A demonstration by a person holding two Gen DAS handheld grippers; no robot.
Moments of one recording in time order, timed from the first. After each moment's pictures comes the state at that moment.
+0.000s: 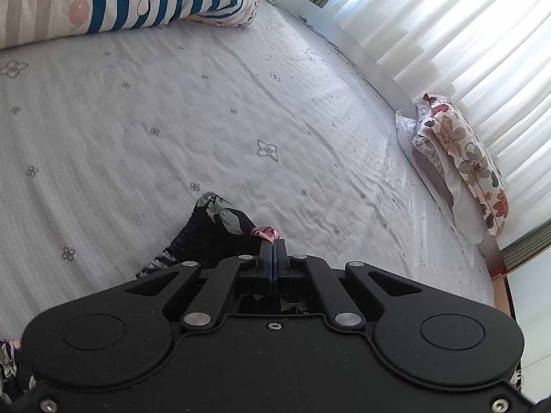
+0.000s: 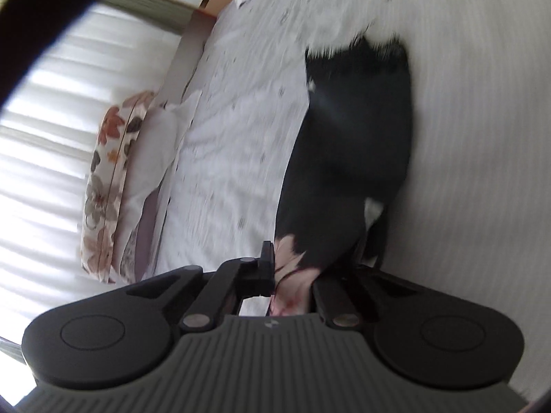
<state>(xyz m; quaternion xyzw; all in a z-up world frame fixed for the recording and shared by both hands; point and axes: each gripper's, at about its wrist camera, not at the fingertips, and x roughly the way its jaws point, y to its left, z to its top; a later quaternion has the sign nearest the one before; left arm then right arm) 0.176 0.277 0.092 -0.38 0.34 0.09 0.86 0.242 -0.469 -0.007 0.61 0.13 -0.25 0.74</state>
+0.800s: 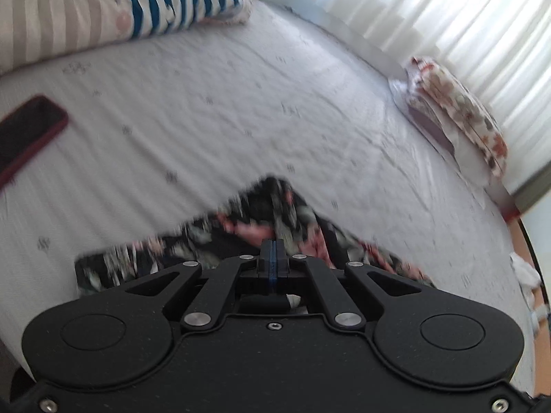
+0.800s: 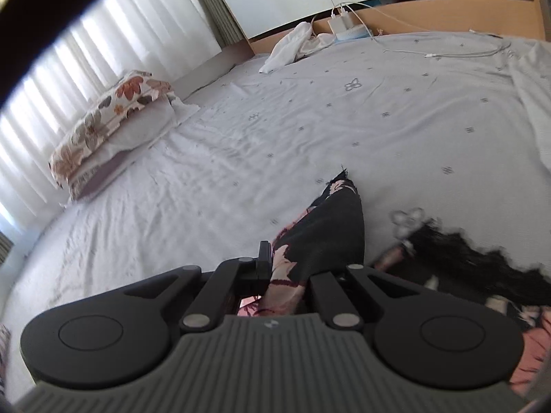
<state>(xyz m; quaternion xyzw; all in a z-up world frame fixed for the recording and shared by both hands) 0.022 0.266 0.098 -0.30 0.37 0.06 0.88 -0.056 -0.412 0.091 0.32 0.22 -0.31 0.87</state>
